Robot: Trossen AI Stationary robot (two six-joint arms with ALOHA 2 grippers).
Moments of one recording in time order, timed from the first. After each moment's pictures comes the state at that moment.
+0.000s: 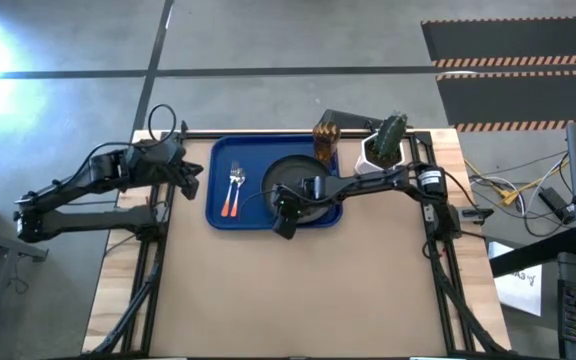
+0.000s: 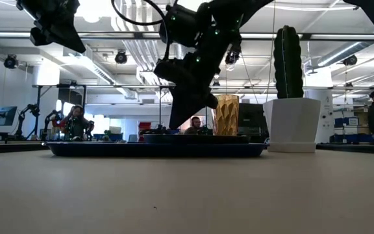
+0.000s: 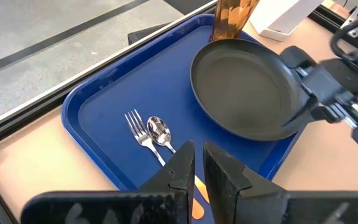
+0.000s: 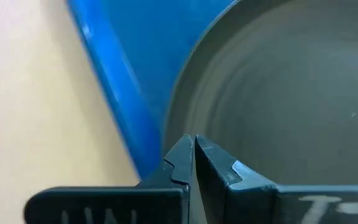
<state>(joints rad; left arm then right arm) 0.36 0.67 0.93 -0.93 -0.21 -0.39 -0.07 2.07 1.57 -0.56 0.05 0.32</state>
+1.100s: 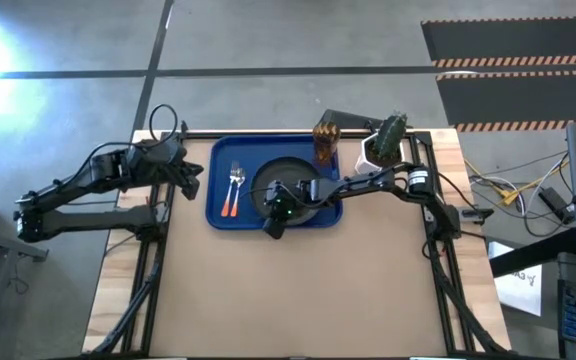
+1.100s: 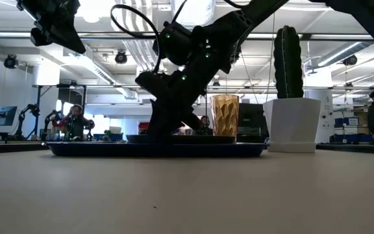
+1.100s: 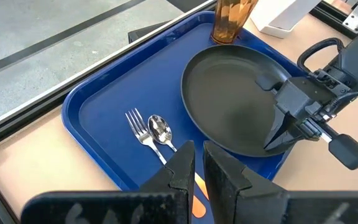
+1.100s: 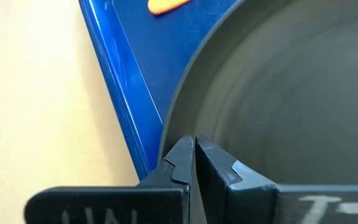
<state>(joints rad) 0.36 0.68 0.93 -0.93 -0.21 -0.38 -0.11 2.16 1.52 -0.24 -0.08 0.38</state>
